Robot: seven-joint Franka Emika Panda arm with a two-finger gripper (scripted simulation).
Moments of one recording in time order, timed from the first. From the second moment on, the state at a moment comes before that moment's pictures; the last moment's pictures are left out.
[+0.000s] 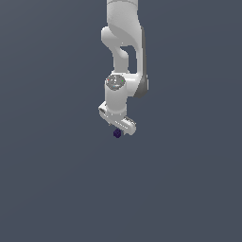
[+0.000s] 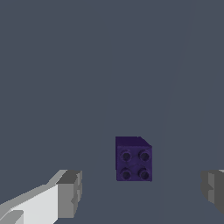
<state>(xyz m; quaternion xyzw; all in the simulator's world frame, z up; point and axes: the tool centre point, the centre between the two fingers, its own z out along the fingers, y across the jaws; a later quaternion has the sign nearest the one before) -0.073 -0.019 0.072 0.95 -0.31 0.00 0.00</state>
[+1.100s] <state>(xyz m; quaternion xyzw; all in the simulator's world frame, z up) -0.074 -0.019 0.022 0.95 -0.31 0.00 0.00</state>
